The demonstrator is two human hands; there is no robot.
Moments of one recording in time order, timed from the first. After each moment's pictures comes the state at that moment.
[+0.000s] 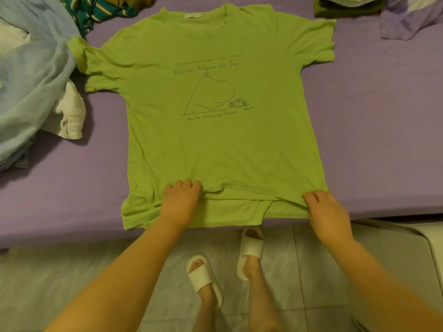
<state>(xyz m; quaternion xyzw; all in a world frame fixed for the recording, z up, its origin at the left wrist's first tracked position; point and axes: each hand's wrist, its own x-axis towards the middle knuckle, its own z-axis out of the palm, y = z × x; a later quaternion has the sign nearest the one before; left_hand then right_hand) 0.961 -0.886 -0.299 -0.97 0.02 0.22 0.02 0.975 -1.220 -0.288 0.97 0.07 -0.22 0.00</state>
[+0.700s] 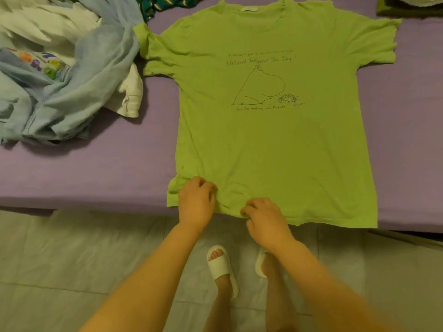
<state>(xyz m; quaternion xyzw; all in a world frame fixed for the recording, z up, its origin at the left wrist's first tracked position) 0.903 -0.840 -0.285 -0.95 -0.18 0.13 -0.20 0.922 -1.027 -0.296 0.90 0.26 -0.32 -0.13</state>
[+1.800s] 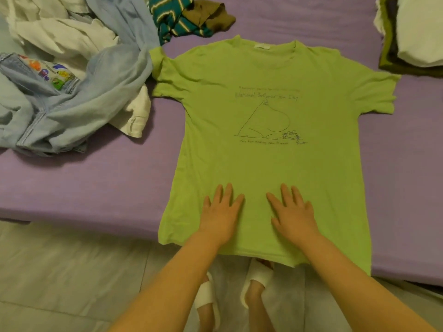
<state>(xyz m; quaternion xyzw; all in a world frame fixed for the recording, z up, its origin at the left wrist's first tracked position) 0.964 -0.871 -0.280 -0.94 -0.03 0.31 -0.12 1.031 -1.062 -0.293 0.92 0.21 -0.33 0.05</state>
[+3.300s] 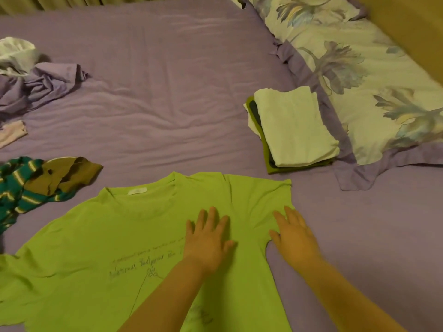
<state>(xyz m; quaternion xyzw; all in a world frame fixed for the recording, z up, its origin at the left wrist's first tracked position) 1.375 -0.993 -0.298 -0.95 0.09 0.28 -0.05 1.383 -1.212 -0.297 0.97 -0.01 -0.23 -0.06</state>
